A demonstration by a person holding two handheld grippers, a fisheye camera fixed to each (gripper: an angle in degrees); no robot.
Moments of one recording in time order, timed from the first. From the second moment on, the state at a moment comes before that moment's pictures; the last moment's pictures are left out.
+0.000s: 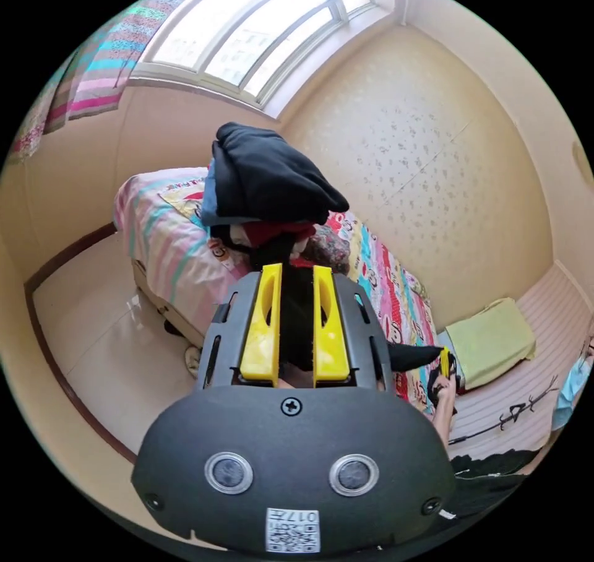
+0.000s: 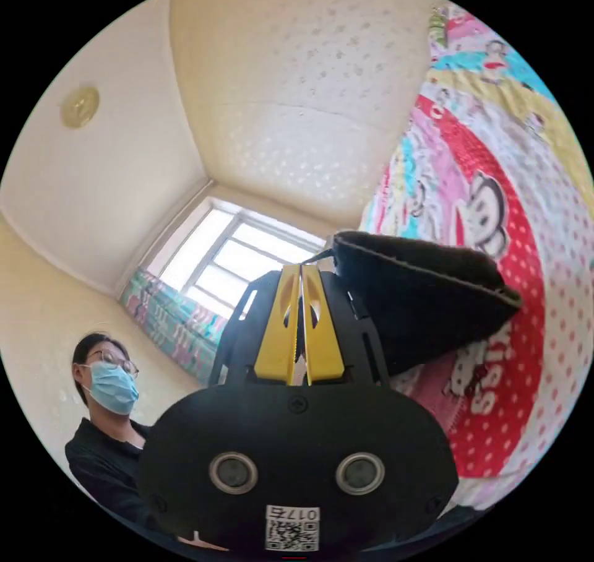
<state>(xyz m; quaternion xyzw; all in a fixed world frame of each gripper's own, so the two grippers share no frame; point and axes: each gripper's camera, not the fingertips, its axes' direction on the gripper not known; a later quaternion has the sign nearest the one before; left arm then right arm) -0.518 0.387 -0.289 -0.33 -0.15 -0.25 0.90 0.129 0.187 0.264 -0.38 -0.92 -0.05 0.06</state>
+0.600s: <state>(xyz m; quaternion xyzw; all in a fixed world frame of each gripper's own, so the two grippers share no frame) -0.300 0.445 -0.065 -0.50 0.18 -0.08 0.84 0.144 0.293 0.390 -0.53 -0.77 -0.20 0.31</state>
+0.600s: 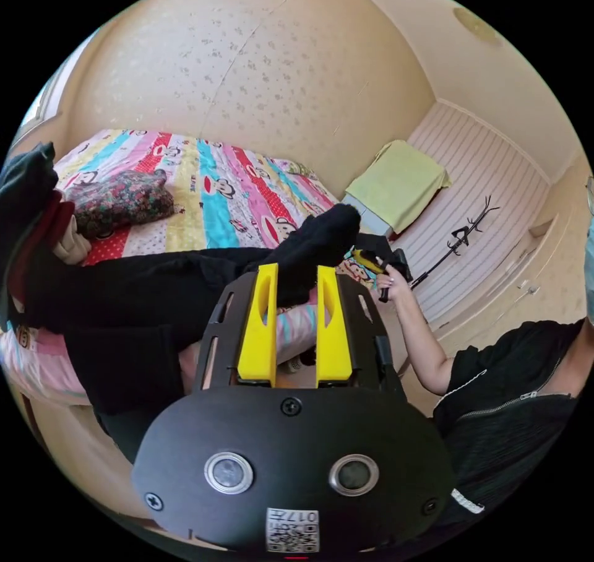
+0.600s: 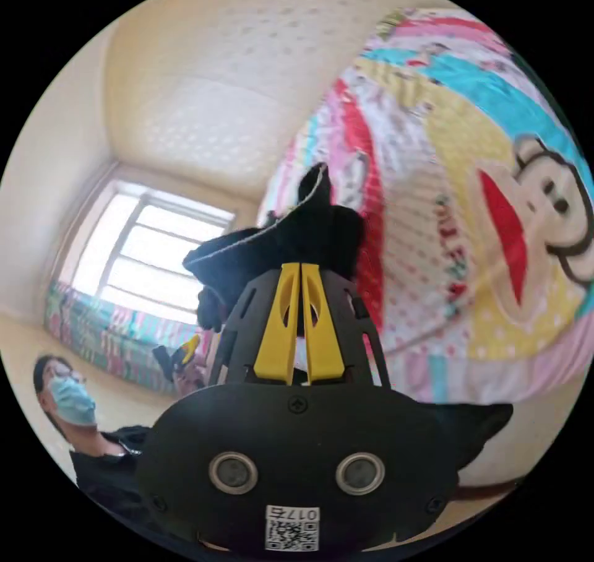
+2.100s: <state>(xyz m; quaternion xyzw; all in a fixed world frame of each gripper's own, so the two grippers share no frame) -0.001 0.479 0.106 -0.59 0.35 0.07 0.73 0.252 0.281 0.377 -0.55 -0.79 0.11 0.26</state>
